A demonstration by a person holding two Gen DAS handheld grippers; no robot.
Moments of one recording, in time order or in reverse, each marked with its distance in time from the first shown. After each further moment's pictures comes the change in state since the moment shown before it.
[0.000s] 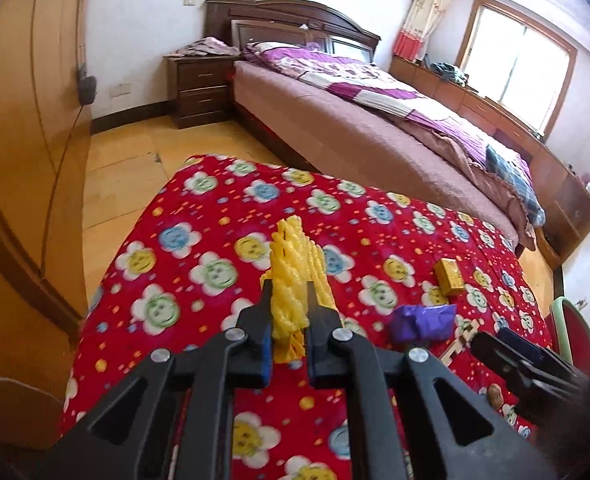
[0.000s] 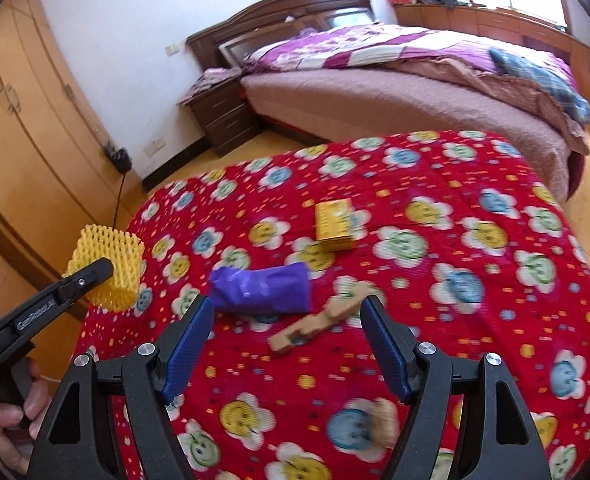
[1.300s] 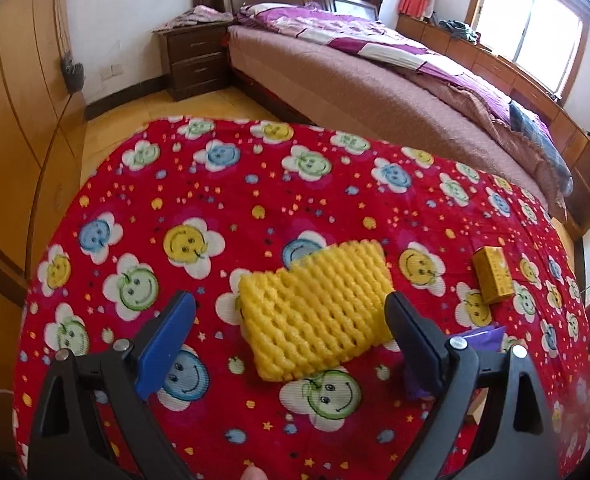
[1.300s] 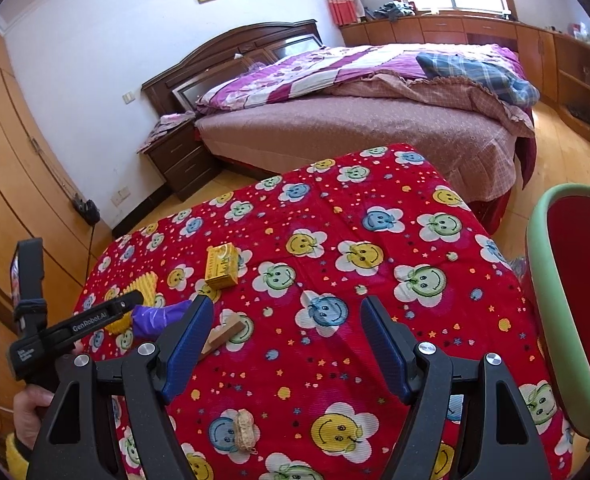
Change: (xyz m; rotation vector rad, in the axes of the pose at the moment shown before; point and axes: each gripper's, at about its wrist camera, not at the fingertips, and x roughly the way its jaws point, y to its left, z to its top) left arm 0.095 -0.042 0.005 0.055 0.146 0.064; right arm -0.041 -0.089 -0.003 0.151 -0.140 -0.096
